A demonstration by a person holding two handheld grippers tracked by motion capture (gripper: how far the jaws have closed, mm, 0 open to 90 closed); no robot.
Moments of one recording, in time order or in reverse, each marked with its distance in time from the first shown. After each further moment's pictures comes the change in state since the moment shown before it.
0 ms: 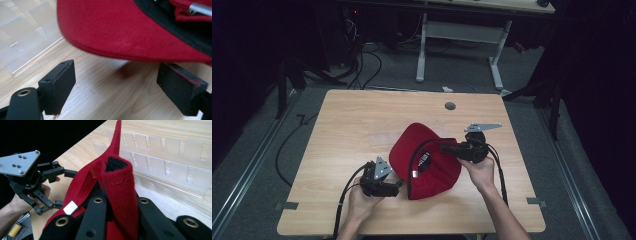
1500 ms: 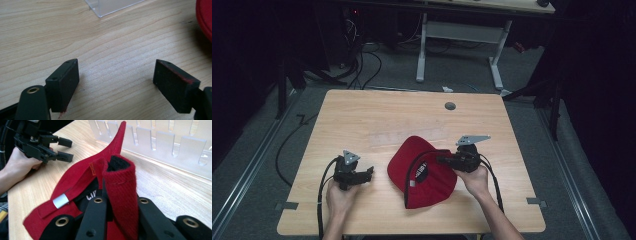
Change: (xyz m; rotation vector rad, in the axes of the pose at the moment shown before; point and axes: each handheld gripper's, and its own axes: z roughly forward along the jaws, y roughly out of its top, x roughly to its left) left arm 0.104 0.000 -0.003 -0.033 0.323 -0.174; right arm -0.008 -0.036 0.029 0.059 -0.021 -0.084
